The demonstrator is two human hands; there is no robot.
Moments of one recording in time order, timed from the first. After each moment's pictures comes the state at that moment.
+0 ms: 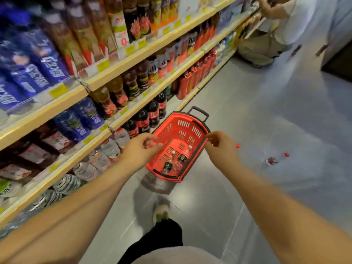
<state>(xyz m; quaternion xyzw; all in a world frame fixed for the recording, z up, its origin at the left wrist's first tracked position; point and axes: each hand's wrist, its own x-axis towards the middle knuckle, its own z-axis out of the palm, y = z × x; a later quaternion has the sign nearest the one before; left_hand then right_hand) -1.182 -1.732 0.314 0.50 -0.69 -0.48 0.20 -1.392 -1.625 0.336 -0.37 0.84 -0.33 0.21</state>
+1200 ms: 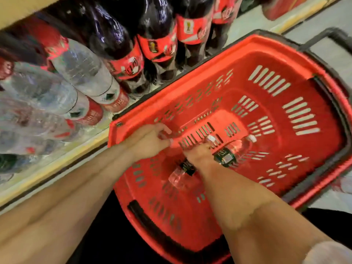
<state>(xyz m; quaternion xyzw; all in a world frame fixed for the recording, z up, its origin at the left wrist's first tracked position) -1.277 -1.935 -0.200 0.59 -0.69 -0.41 -0.06 -1.422 -1.892 -0.374 -0.28 0.82 -0.01 0.49</state>
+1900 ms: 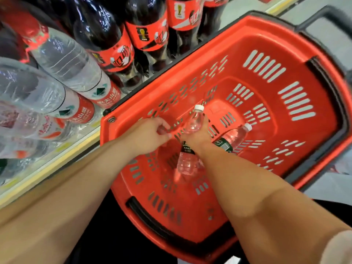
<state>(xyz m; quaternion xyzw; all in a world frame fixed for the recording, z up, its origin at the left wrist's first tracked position) -1.279 -1.939 -0.204 0.56 -0.71 -0.42 -0.07 -1.431 -1.904 -0.326 -0.22 0.79 -0.21 0.53</state>
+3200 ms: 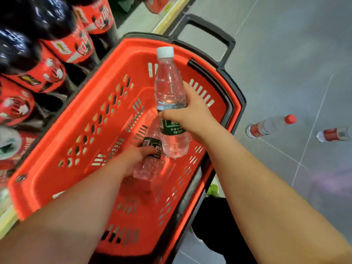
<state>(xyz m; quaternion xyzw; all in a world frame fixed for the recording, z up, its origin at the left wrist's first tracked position) -1.406 -1.915 -0.262 0.59 -0.40 -0.70 -0.03 -1.576 -1.887 -0.145 -0.30 0.69 -0.45 0.48</state>
